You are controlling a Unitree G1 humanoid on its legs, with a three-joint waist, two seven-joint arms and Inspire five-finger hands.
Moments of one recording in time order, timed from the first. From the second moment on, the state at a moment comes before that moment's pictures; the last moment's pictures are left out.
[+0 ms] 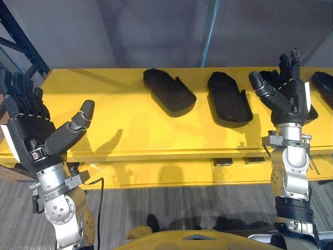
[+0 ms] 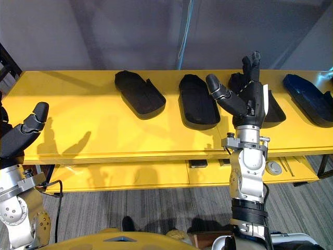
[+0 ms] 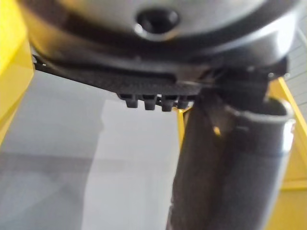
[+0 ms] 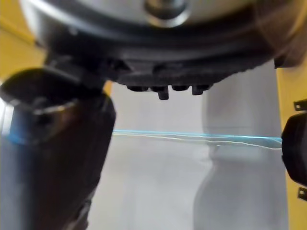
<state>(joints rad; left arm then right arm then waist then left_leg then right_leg) 0.26 0.04 0.33 -0.36 -0.31 -0.54 0.07 -0.15 -0.31 -0.27 -0.01 0.30 -0.27 0.03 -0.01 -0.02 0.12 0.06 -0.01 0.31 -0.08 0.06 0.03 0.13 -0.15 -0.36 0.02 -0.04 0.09</state>
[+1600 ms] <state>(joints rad) 0.11 0.06 0.20 -0.34 -0.30 -0.39 0.15 -0.66 -0.36 0.06 0.04 0.06 0.09 -0.09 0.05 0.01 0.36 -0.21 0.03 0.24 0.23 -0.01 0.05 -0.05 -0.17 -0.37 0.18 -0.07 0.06</state>
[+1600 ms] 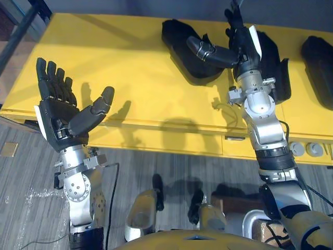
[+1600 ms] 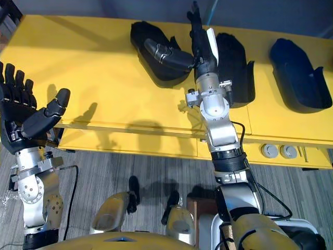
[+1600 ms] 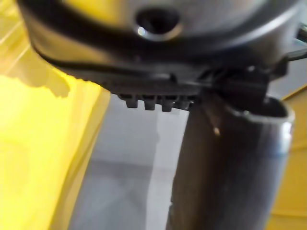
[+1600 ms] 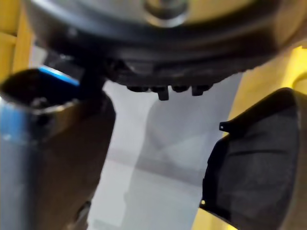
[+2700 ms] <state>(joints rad) 0.17 0.12 0.17 -0.34 -0.31 -0.39 0.04 -0.66 -0.41 0.08 0.03 0.05 0.31 0.08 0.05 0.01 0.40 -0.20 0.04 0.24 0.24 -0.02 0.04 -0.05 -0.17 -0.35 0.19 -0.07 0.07</state>
